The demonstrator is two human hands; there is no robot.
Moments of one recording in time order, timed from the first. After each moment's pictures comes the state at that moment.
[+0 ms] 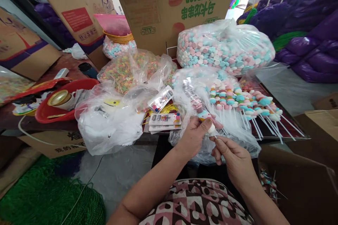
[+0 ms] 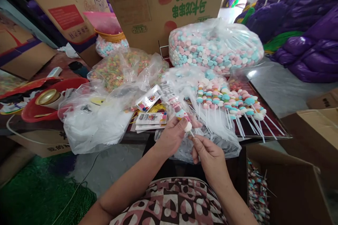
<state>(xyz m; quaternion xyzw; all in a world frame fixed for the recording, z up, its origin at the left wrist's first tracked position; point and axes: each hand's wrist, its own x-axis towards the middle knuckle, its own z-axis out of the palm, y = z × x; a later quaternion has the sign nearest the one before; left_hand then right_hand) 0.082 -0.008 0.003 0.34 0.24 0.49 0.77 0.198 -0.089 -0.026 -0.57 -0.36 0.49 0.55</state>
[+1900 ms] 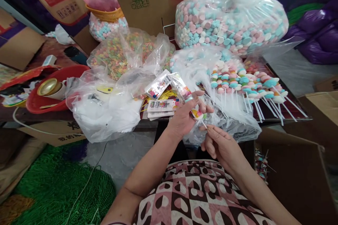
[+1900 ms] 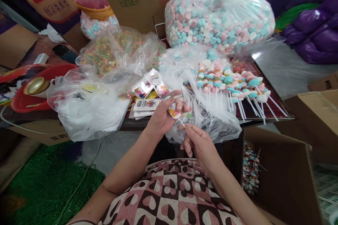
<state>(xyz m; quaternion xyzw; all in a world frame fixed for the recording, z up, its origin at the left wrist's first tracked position) 0.061 0.008 -0.001 0.30 0.18 0.48 0.81 0.180 -0.094 -0.031 -0.46 -0.27 0.67 0.52</state>
